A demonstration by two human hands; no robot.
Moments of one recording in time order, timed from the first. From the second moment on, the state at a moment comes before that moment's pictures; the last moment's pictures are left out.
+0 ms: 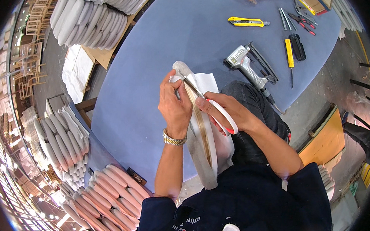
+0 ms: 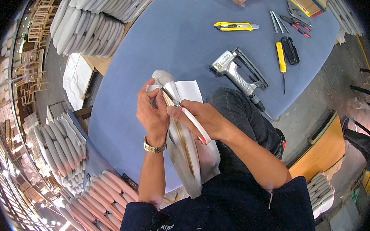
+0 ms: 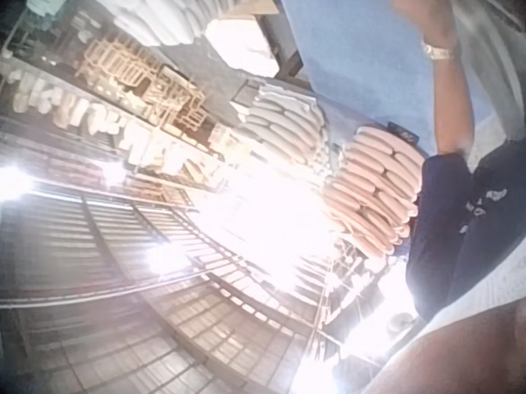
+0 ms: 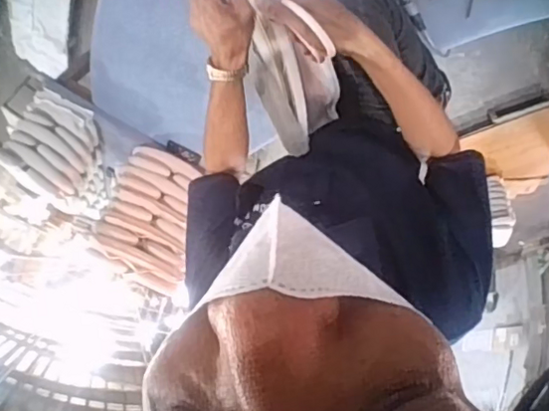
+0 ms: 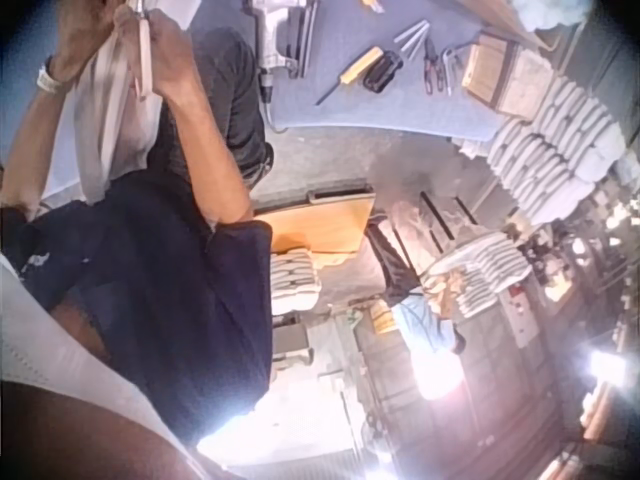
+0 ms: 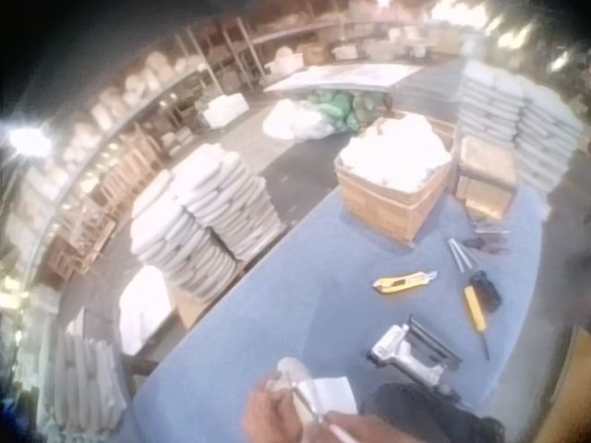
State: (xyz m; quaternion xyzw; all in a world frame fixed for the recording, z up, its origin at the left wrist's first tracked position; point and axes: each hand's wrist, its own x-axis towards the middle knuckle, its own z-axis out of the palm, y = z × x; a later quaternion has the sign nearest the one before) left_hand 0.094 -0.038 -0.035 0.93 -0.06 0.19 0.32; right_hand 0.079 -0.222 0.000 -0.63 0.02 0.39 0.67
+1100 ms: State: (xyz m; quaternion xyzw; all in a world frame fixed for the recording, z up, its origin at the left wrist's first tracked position) left_hand 0.095 -0.028 -0.040 0.92 0.00 0.18 0.36; right_hand 0.069 -0.214 -0.007 -0.53 0.05 0.43 0.73
